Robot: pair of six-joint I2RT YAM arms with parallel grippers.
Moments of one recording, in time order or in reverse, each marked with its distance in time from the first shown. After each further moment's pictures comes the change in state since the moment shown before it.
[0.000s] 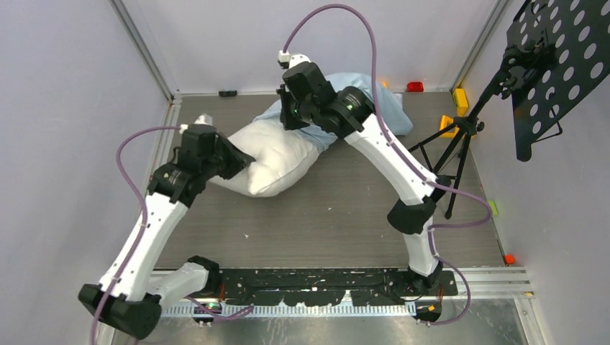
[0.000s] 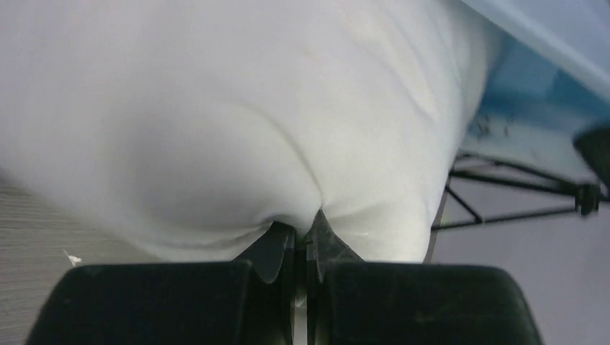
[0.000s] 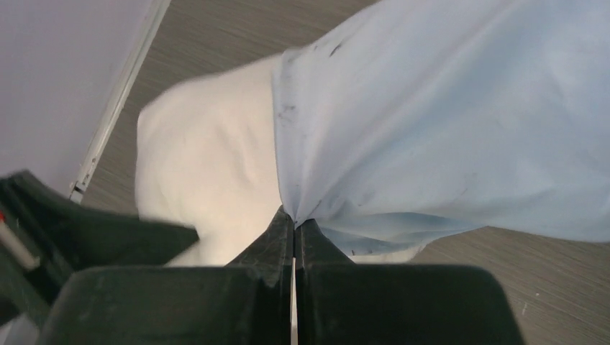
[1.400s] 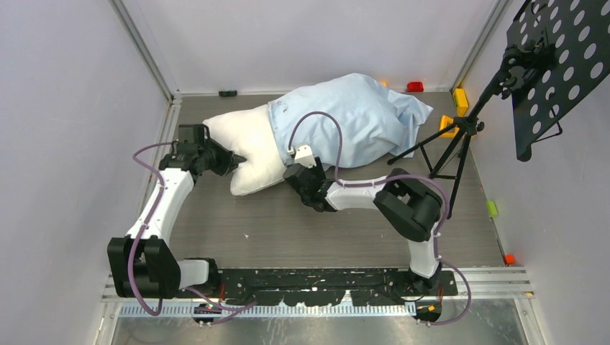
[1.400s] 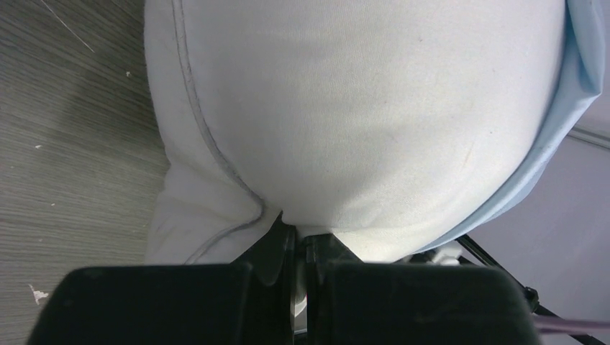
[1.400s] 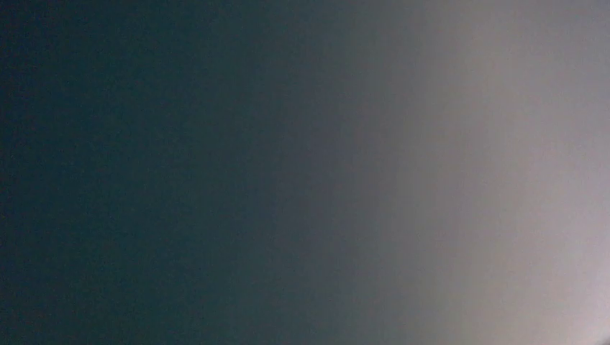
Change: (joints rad) left arm 0.432 0.235 -0.222 0.257 0.311 -0.146; right arm 0.041 -0.085 -1.422 1.188 0.439 -0.095
